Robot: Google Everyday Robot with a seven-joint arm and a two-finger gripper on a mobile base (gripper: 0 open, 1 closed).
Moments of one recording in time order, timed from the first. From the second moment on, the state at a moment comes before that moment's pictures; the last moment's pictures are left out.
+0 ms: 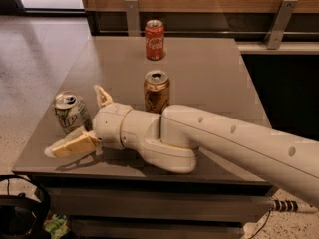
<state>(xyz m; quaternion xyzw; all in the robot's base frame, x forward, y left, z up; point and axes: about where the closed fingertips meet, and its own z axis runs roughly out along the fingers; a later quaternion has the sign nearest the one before) 0.481 0.194 0.867 -0.45 0.58 0.35 0.57</state>
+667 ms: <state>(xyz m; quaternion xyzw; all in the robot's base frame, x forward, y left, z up) 0.478 0.198 0.870 -0.46 0.58 0.35 0.57</state>
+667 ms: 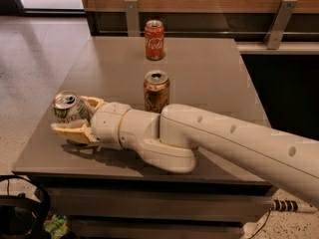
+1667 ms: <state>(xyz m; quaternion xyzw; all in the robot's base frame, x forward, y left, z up) 0.473 0.193 0.877 -0.46 0.58 0.35 0.58</state>
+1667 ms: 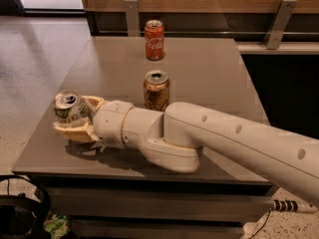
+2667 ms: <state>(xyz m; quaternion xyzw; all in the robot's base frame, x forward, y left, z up) 0.472 0.132 0.910 -0.49 0.53 0.35 0.59</state>
